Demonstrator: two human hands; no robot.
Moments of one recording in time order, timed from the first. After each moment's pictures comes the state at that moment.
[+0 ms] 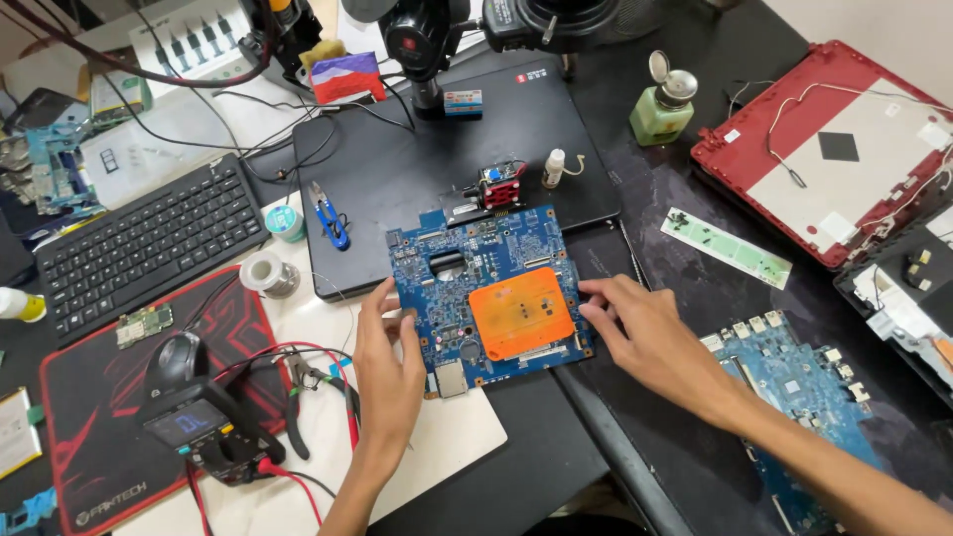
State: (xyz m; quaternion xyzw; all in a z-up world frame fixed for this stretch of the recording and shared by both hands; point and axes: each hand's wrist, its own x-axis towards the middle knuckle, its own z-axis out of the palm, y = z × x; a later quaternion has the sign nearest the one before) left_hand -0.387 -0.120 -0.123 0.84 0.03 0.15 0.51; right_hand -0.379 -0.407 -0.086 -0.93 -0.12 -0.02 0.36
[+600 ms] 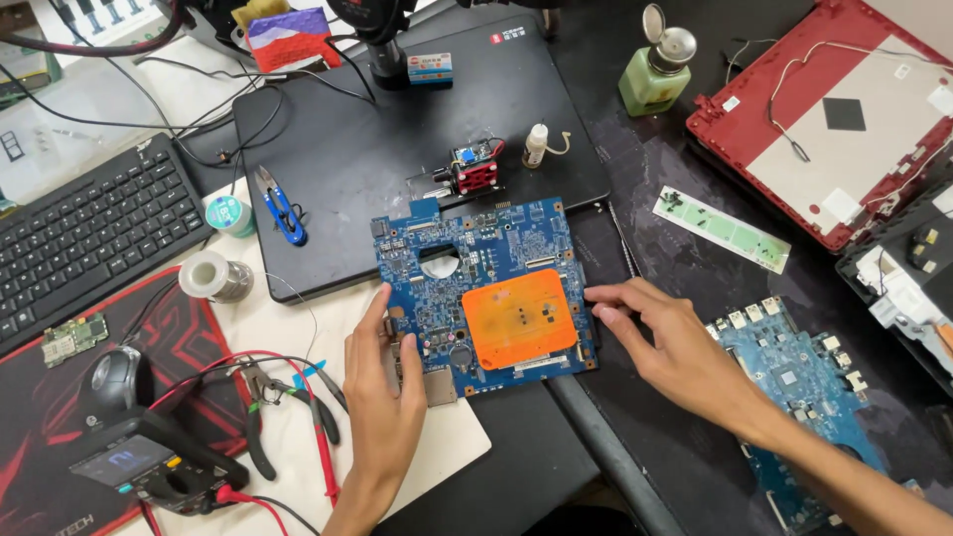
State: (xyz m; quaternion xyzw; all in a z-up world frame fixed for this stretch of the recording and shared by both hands) left_hand -0.403 -0.139 -0.128 0.87 -0.01 0.16 0.48; right_hand -0.387 -0.424 -0.084 -0.92 -0.05 0.06 0.39
